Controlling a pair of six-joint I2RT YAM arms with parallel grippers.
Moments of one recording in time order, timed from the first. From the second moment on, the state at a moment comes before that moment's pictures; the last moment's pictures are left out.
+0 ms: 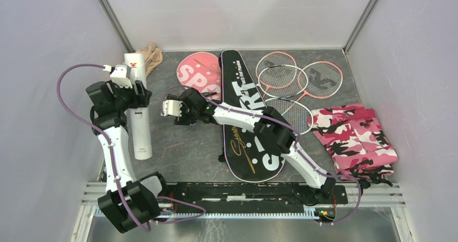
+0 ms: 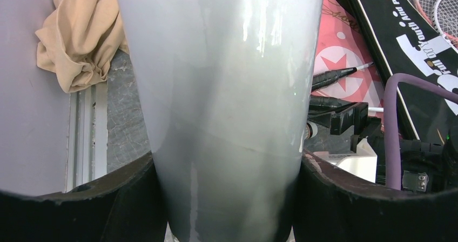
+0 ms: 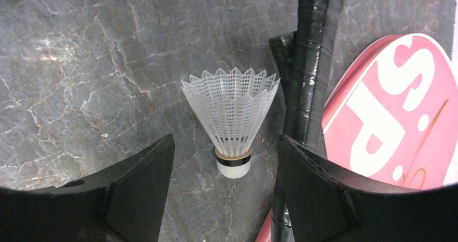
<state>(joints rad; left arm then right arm) 0.46 1.03 0.94 -0.36 0.57 0.20 1.02 2.44 2.01 -0.23 -0.03 -0.67</state>
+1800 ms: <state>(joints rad) 0.46 1.01 0.91 -0.37 0.65 0.22 0.95 2.26 1.94 -0.22 -0.25 -0.47</state>
